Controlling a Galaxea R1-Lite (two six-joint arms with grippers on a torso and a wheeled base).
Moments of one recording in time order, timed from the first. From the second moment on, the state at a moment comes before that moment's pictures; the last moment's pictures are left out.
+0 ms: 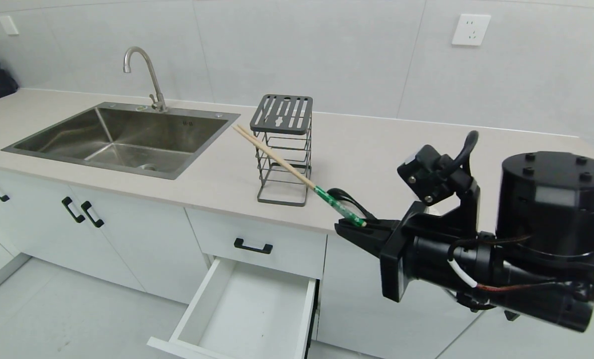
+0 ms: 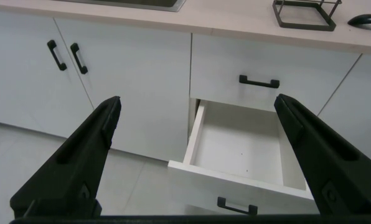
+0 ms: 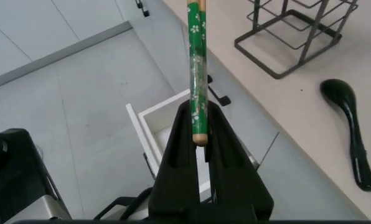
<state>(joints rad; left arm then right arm) 0.00 0.00 0.00 0.00 -0.01 0.00 0.86 1.59 -0.71 -0.61 0.06 0.05</state>
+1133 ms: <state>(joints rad) 0.00 0.00 0.00 0.00 -0.01 0.00 0.95 1.91 -0.76 -0.62 0.07 0.05</state>
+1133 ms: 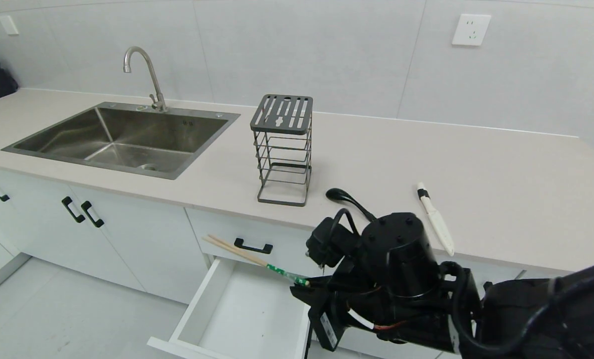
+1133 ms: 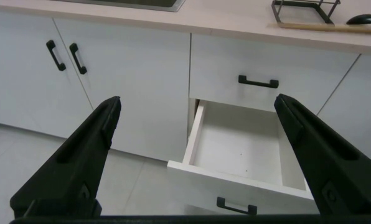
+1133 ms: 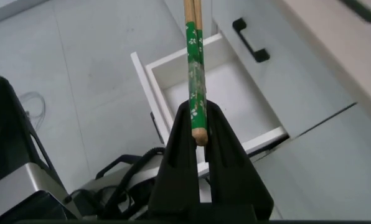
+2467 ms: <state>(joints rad) 0.00 0.00 0.00 0.00 -0.01 0.00 0.94 2.02 -0.80 -0.64 0.10 0.02</state>
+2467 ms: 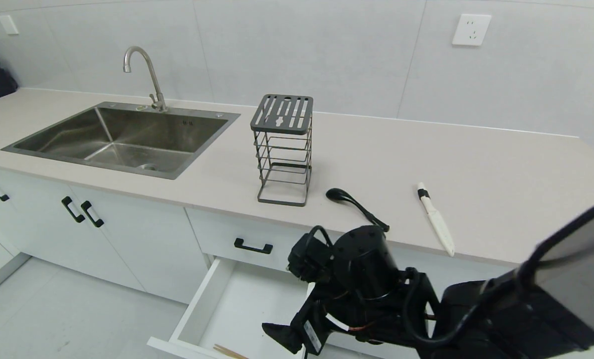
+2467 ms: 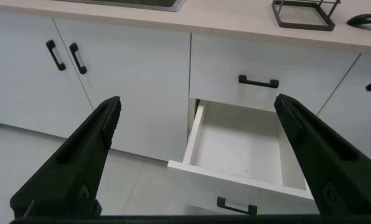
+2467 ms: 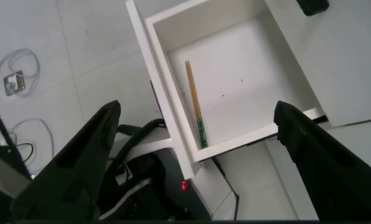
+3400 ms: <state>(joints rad) 0.00 0.00 0.00 0.00 -0.01 0.00 0.46 1.75 -0.71 -0.64 0.06 -0.14</state>
